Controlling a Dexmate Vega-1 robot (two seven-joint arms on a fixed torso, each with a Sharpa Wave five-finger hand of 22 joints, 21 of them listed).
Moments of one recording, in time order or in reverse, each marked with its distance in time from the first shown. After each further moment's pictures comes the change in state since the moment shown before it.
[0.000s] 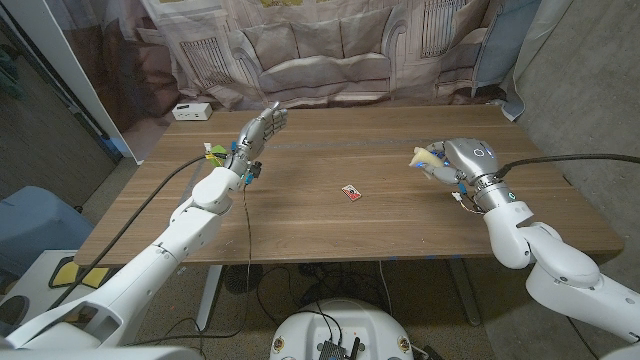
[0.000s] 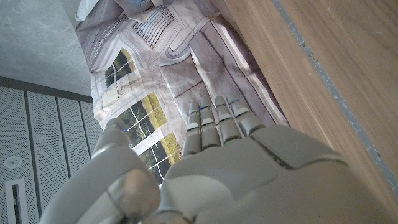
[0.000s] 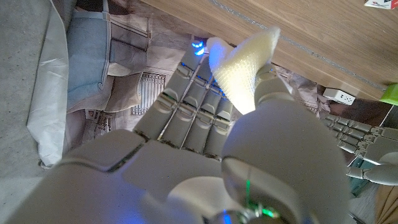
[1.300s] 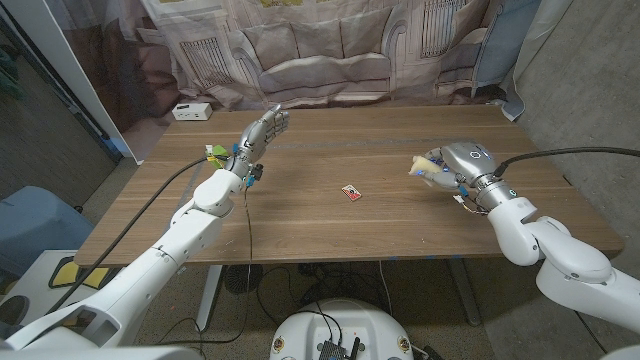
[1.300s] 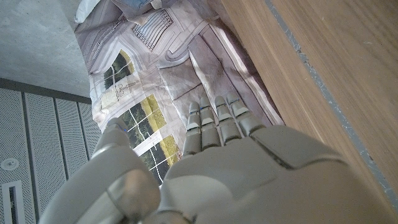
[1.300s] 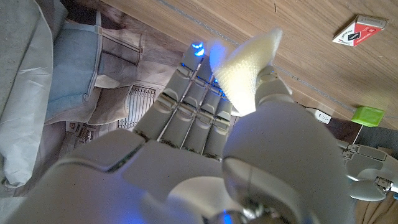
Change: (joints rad) left arm 0.017 0.004 0.000 -0.023 0.003 0.013 0.012; left_hand 0.000 0.000 0.004 0.004 0.000 0.000 0.000 0.000 0.000 0.000 0.000 0.000 0.000 0.000 0.000 0.000 0.000 0.000 0.000 0.000 0.000; right arm -0.007 -0.060 0.020 -0.008 0.011 0.022 0.100; right_hand -0.014 0.004 -0.012 -0.003 0.004 -0.009 -0.002 0.000 0.000 -0.005 -0.005 0.000 0.000 -0.006 0.007 0.000 0.005 0.000 0.000 0.000 0.000
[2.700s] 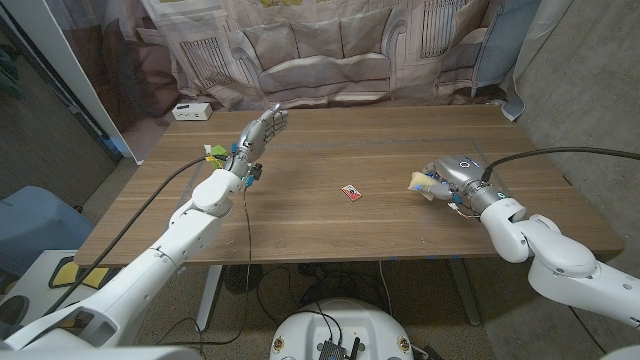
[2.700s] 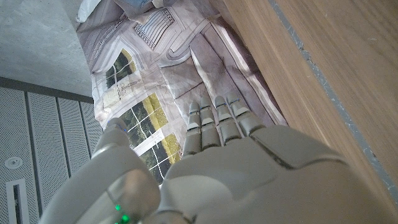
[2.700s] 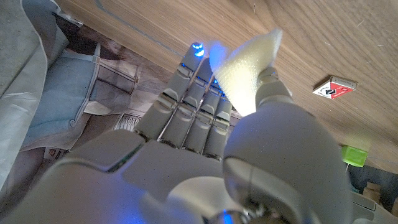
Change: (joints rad) left arm 0.008 0.005 -0.006 -0.014 0.000 -0.003 0.005; left_hand 0.000 0.000 0.000 0.000 0.000 0.000 0.000 0.000 0.000 0.000 0.000 0.000 0.000 0.000 0.000 0.000 0.000 0.000 0.000 0.000 0.000; right arm 0.116 -0.040 -0.145 0.040 -0.020 -0.064 0.147; right_hand -0.018 0.009 -0.004 -0.004 0.000 -0.027 -0.009 0.000 0.000 -0.027 -0.005 0.004 0.000 -0.008 -0.002 -0.014 -0.013 0.000 0.000 0.000 -0.005
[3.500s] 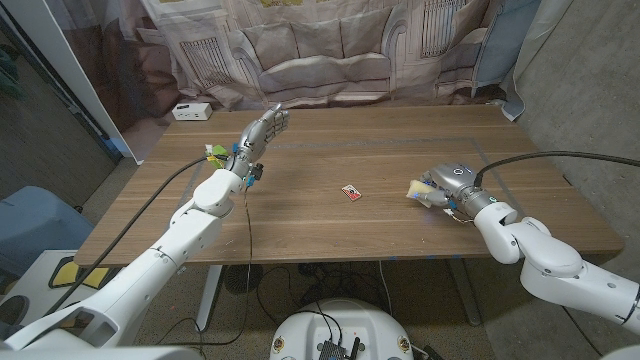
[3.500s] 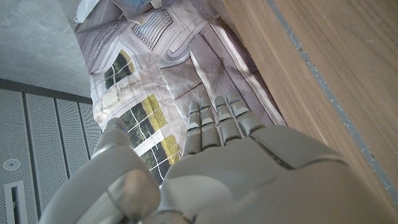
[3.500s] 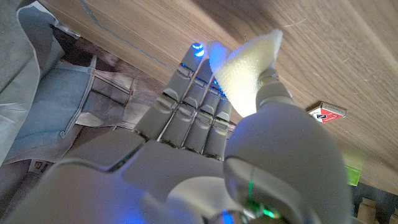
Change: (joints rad) left arm 0.002 0.000 0.002 -0.009 0.007 0.012 0.012; left_hand 0.000 0.000 0.000 0.000 0.000 0.000 0.000 0.000 0.000 0.000 0.000 0.000 0.000 0.000 0.000 0.000 0.000 0.000 0.000 0.000 0.000; right arm 0.073 0.019 -0.098 0.057 -0.037 -0.005 0.039; right_hand -0.009 -0.001 -0.004 -0.001 0.000 -0.020 -0.002 0.000 0.000 -0.018 -0.004 -0.004 0.000 -0.012 0.004 -0.008 0.000 -0.008 -0.003 -0.004 0.000
